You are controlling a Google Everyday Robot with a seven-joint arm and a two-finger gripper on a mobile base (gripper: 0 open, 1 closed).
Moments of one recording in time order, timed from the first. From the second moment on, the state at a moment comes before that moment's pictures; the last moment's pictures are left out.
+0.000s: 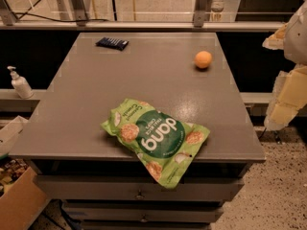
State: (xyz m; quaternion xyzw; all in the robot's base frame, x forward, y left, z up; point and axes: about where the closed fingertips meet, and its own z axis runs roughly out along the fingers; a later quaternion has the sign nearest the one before) arm 0.438 -0.217 0.976 -0.60 0.78 -0.03 0.16
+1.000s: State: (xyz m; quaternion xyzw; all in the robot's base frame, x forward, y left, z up) arm 0.477 -0.174 0.959 -0.59 0.78 0.02 0.24
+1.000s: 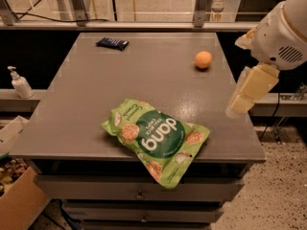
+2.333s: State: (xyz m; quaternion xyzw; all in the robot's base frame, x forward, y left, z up) arm 0.581 -0.057 0.943 -0.51 0.77 0.13 0.36
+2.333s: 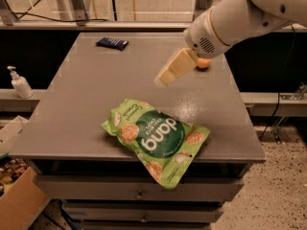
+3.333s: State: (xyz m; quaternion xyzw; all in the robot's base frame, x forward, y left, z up) arm 0.657 0.005 0.912 -0.46 0.76 0.18 0.42
